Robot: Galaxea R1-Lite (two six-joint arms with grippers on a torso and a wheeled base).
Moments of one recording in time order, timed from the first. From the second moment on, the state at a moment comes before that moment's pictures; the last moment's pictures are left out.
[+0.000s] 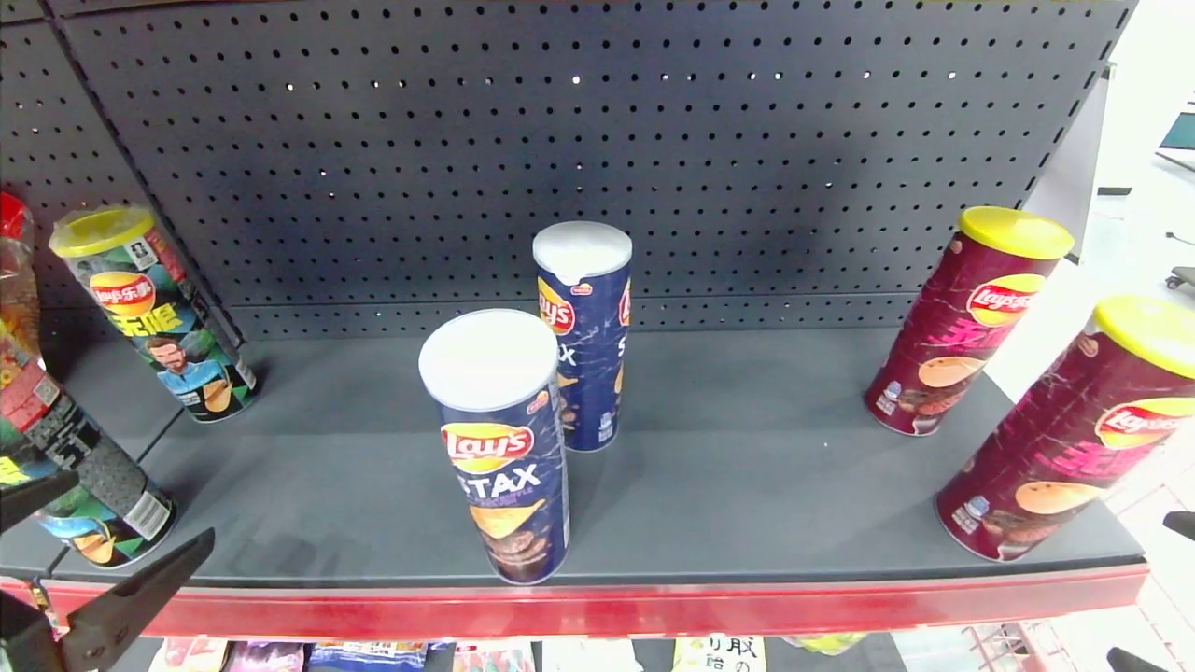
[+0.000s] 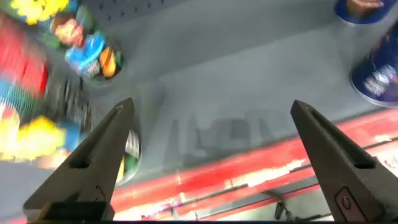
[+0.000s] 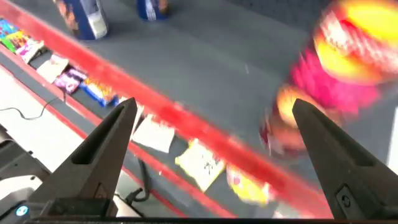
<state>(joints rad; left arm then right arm) -0.23 0.78 -0.40 -0.10 0.05 0.16 0.50 0.59 -0.37 -0.06 0.06 -0.14</state>
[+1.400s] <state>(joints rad) -0.25 0.72 -0.36 -0.10 -0.07 0.29 0.48 0.55 -0.30 -0.06 0.05 -0.14</state>
